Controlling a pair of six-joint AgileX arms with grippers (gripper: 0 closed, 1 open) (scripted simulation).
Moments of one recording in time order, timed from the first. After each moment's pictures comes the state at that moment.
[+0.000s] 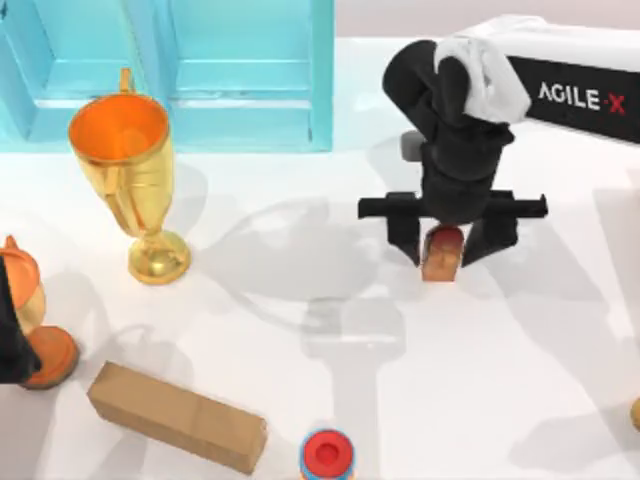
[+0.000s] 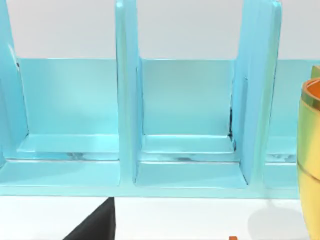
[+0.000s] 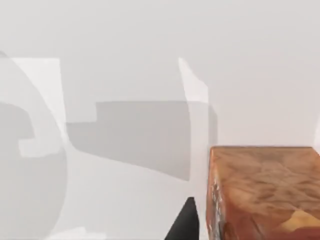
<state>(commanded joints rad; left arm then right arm) 0.00 0.00 0.00 0.00 0.00 0.00 0.49 2.29 1.77 -1.04 0.01 0.52</state>
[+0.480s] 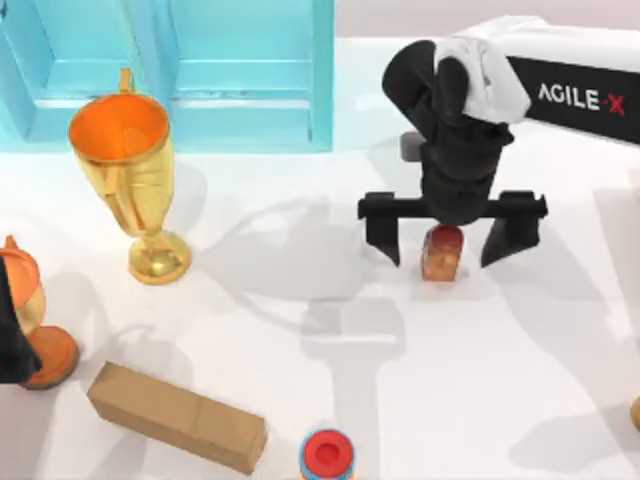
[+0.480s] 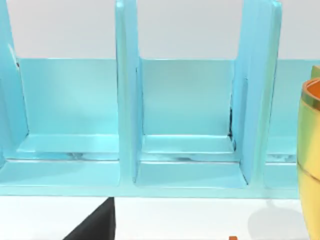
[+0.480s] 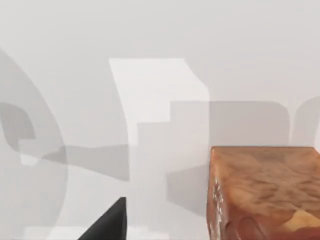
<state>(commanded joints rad) 0.00 0.00 0.00 0.00 0.00 0.00 0.49 2.29 1.77 -1.04 0.01 0.52</state>
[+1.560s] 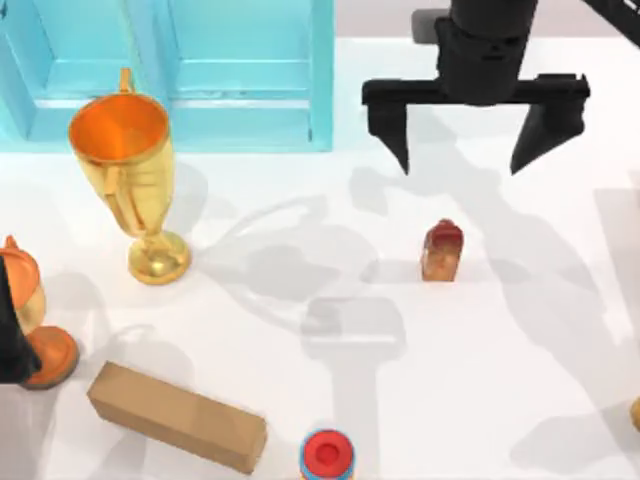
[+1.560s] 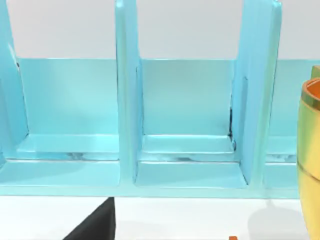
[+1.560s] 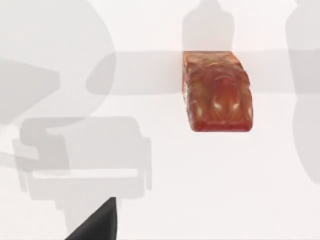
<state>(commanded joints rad) 0.00 0.00 0.00 0.00 0.00 0.00 0.49 2.32 2.37 -1.63 0.01 0.52</state>
